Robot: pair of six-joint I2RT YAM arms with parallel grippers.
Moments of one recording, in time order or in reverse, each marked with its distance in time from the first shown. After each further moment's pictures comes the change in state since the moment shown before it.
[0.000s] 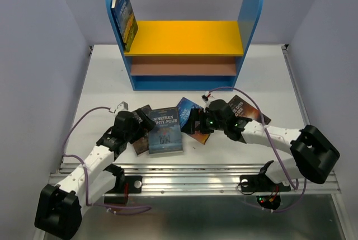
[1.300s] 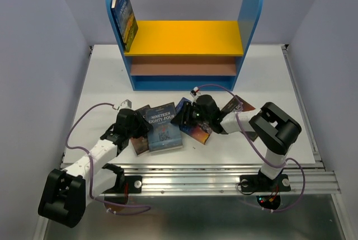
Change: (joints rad) left arm 0.030 0.154 -0.017 0.149 0.073 0.089; right arm -0.015 0.451 0.138 0.420 -0.131 0.212
